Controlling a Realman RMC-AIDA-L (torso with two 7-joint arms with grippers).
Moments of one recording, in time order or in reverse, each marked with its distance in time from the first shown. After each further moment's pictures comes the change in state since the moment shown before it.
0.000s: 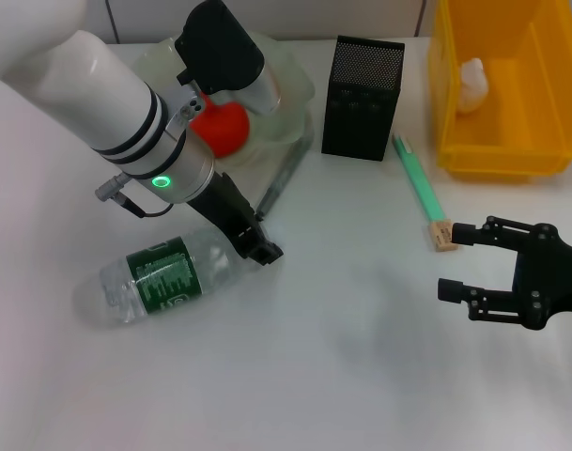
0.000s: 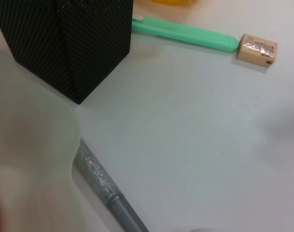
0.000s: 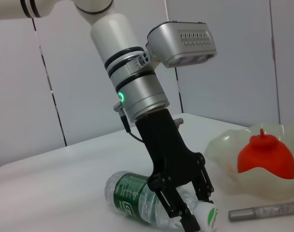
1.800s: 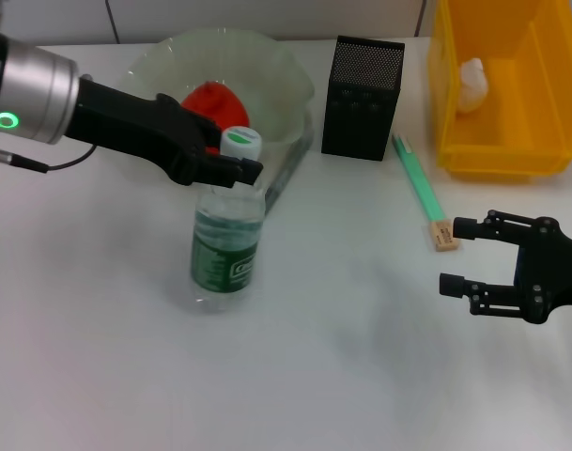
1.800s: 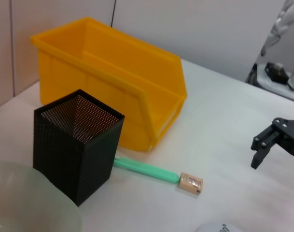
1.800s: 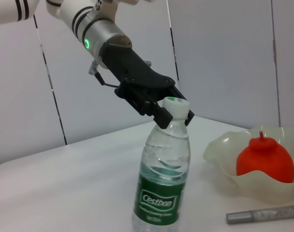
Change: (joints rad) left arm 0.151 0.018 -0.592 0.245 -0.159 0.423 0.304; right arm 0.012 -0.007 -0.001 -0.003 0.000 -0.001 0.000
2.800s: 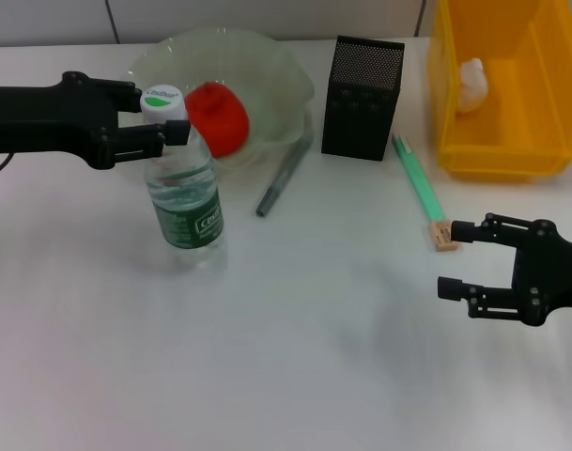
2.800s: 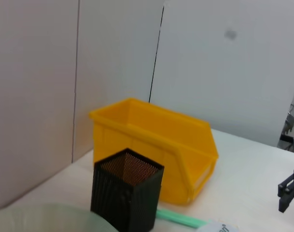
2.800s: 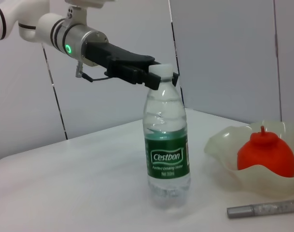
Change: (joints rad) left arm 0.206 0.025 -0.149 0.003 -0.246 -0.004 0.267; right arm 0.002 0.000 -0.009 0.001 -0.006 0.011 0.000
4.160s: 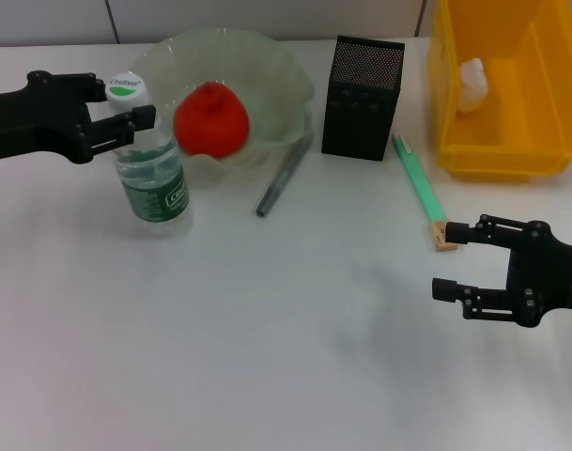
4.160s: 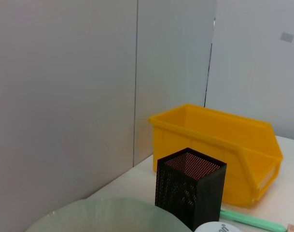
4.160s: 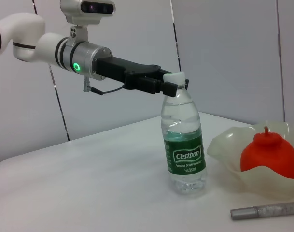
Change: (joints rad) left arm 0.046 -0.022 -0.067 -0.085 -0.023 -0.148 0.181; right arm 0.003 0.008 0.000 0.002 -0.003 0.002 0.000
